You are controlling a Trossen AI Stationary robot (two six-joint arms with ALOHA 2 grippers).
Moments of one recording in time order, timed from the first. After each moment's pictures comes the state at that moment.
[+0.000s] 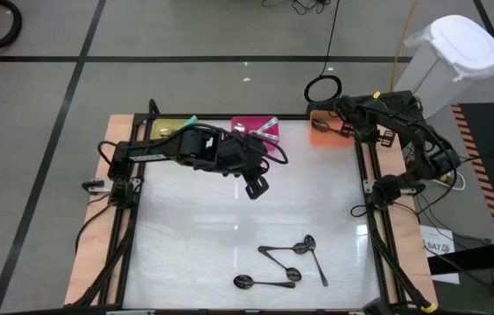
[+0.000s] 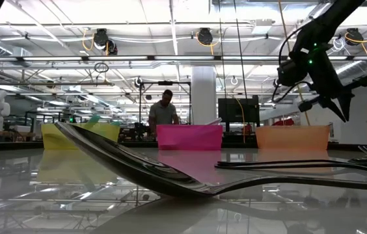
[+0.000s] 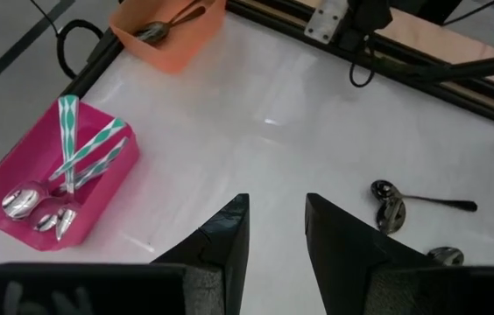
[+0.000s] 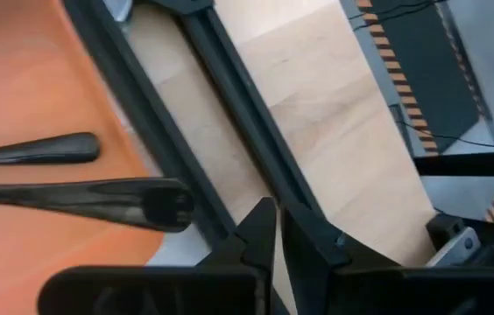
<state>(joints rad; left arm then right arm) -0.08 1.96 2.36 -1.24 -0.28 -0.45 -1.07 1.42 0.89 -1.16 0.51 1.00</state>
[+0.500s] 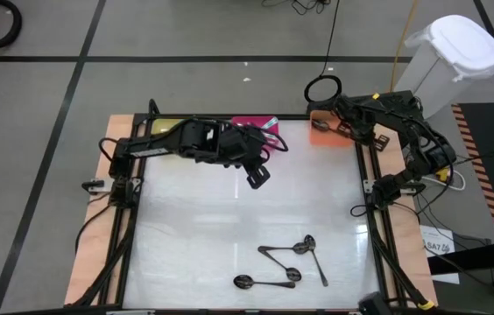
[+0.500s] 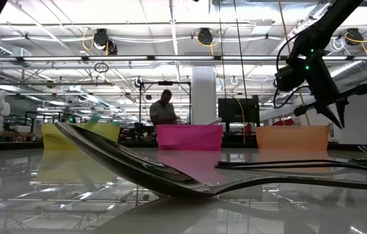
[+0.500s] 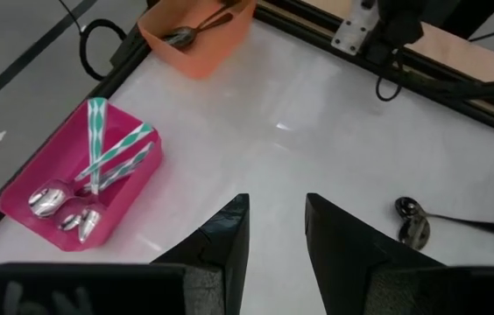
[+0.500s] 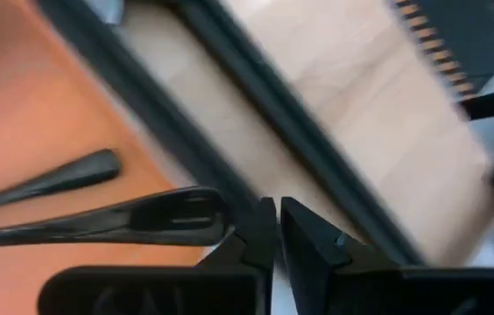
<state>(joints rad) -0.03 1.96 2.36 -1.24 -0.29 -0.45 -1.09 1.48 0.89 -1.11 0.45 1.20</state>
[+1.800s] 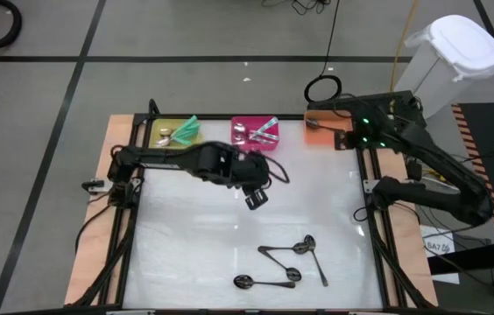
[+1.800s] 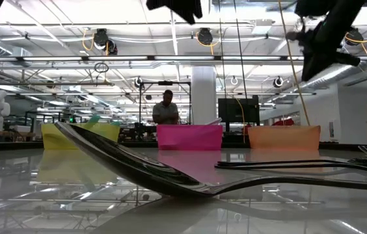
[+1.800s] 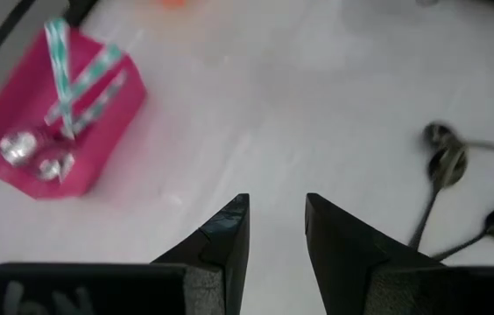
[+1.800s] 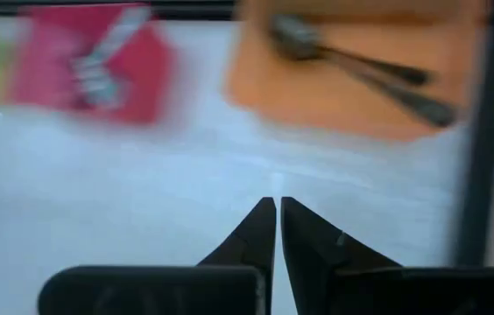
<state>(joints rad) -0.10 1.96 2.15 -1.22 -0.29 -0.49 -0.78 0.86 0.89 -1.02 0.03 0.64</state>
